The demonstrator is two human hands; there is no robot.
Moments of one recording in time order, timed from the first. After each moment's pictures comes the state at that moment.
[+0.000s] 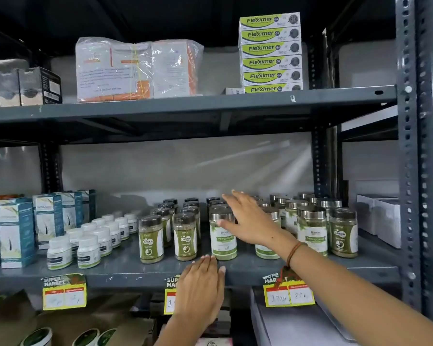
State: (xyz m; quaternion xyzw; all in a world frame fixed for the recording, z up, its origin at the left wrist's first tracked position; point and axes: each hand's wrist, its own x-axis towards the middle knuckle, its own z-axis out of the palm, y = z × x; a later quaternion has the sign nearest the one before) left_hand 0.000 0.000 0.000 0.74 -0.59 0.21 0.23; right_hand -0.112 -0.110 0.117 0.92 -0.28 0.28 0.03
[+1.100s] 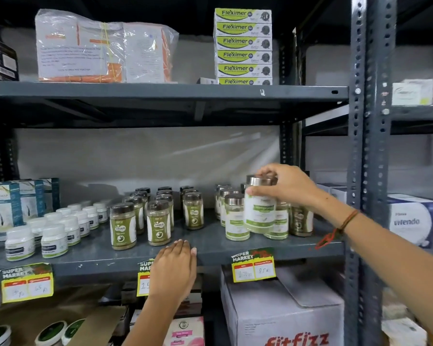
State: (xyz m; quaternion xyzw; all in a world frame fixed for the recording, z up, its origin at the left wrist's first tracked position) left_hand 0.012 -0.014 -0.020 0.74 -0.56 0.30 0.23; right_hand -0.251 -0.091 0.165 0.85 -0.36 0.38 -0.06
